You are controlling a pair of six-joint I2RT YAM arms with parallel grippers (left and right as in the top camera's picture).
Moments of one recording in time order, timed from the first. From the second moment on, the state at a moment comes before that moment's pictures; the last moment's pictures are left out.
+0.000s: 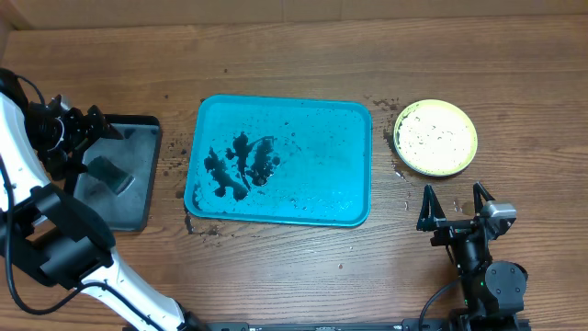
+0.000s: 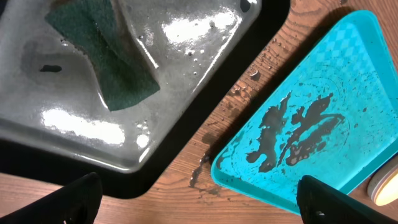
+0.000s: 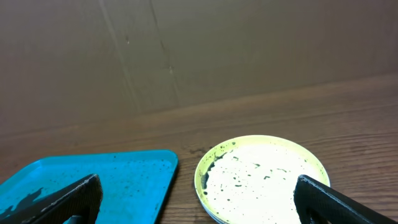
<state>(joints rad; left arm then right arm) 0.60 2.09 2.03 -1.56 0.32 -0.02 0.08 0.01 0.02 -0.03 -0.03 0.23</state>
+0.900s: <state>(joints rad) 0.24 1.02 0.78 -0.65 0.31 0.00 0.08 0.01 0.02 -0.04 -0.03 0.23</state>
